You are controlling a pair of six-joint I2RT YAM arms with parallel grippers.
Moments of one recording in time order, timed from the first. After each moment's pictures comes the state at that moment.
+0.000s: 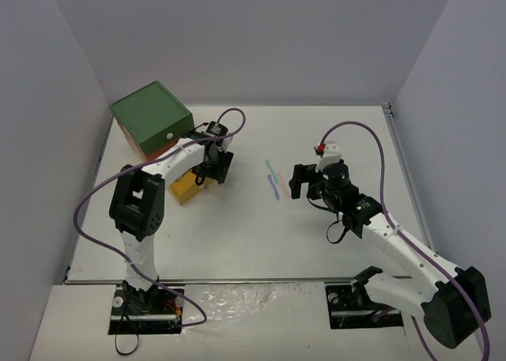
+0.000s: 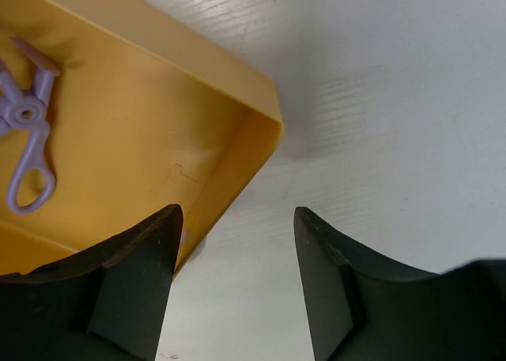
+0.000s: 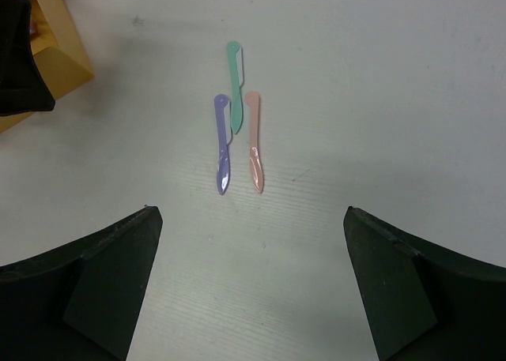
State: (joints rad) left arm -0.44 1.95 1.53 -0.80 -0.07 -0.12; right arm 0.52 1.03 0.66 -0.13 0.14 0.28
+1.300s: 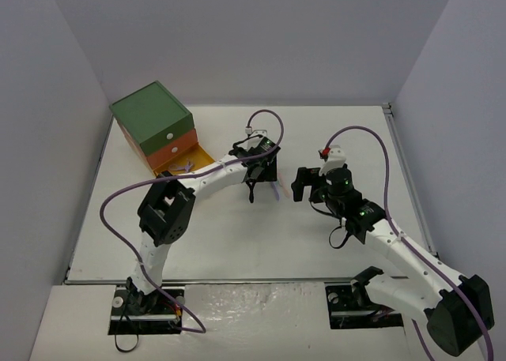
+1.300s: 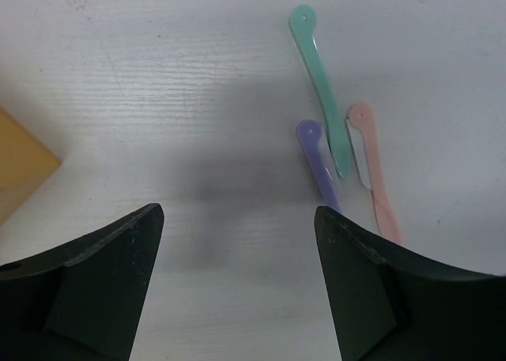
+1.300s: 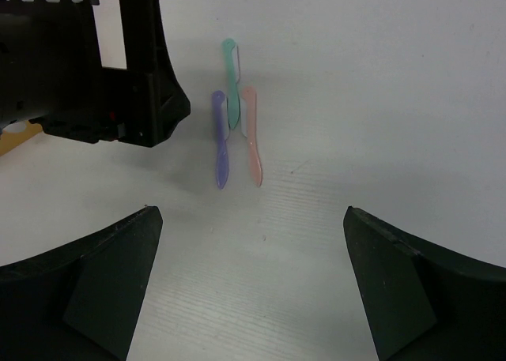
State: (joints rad) left arm -0.77 2.04 1.63 -0.58 -0.34 -0.67; right arm 0.52 0.97 0.62 -0.13 0.15 0.32
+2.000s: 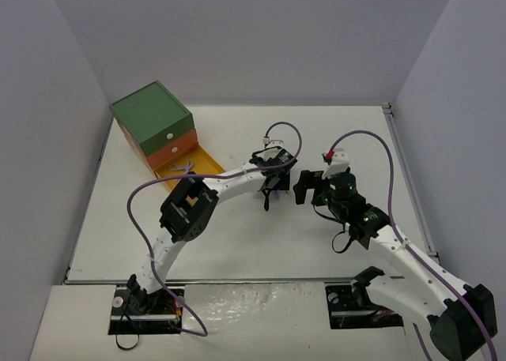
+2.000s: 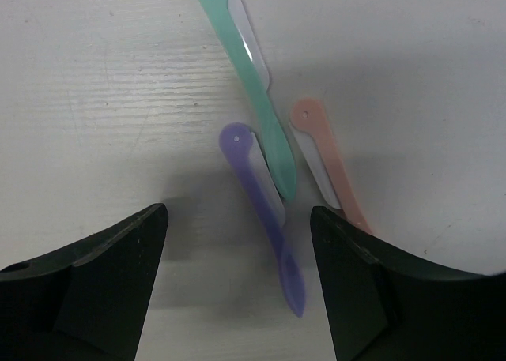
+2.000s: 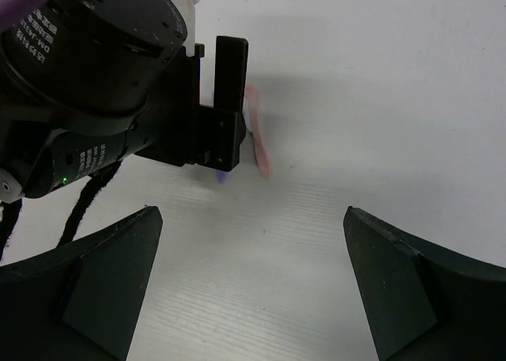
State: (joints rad) left arm -0.85 2.23 1.75 -0.55 -0.39 -0.69; right arm 0.52 0.91 0.58 -0.13 0.15 0.32
